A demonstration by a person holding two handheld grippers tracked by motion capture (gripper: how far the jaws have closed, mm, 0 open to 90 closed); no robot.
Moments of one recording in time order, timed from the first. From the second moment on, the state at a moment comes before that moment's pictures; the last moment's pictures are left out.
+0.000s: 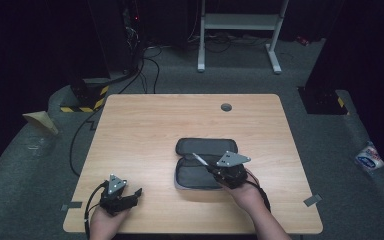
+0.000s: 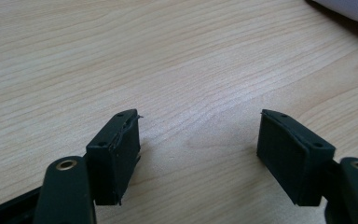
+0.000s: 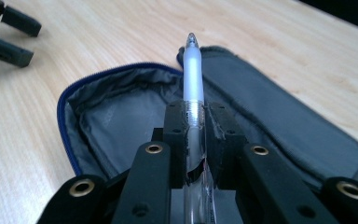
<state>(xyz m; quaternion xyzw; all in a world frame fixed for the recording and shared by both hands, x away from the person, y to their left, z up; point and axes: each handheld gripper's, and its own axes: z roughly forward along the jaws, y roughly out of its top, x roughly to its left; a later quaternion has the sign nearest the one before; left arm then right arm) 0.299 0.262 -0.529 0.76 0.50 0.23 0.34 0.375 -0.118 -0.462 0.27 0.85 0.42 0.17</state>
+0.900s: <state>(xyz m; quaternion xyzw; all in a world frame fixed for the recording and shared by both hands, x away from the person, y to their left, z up) 0.300 0.262 -0.529 0.76 0.50 0.23 0.35 0.380 -0.116 -0.471 0.29 0.84 0.43 0.15</state>
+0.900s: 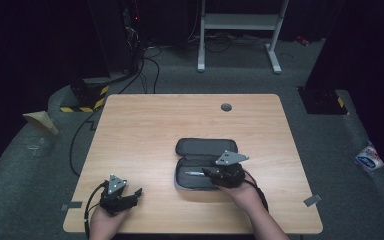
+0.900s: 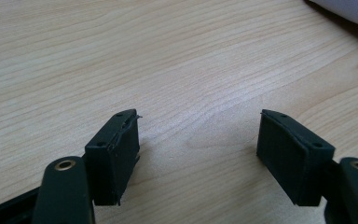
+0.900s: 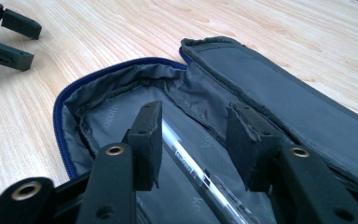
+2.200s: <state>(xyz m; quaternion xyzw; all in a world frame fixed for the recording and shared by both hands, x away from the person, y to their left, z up) 0.320 0.260 -0.529 0.77 0.49 0.23 0.34 0.373 -0.227 -0.469 0.43 0.76 0.42 0.24</state>
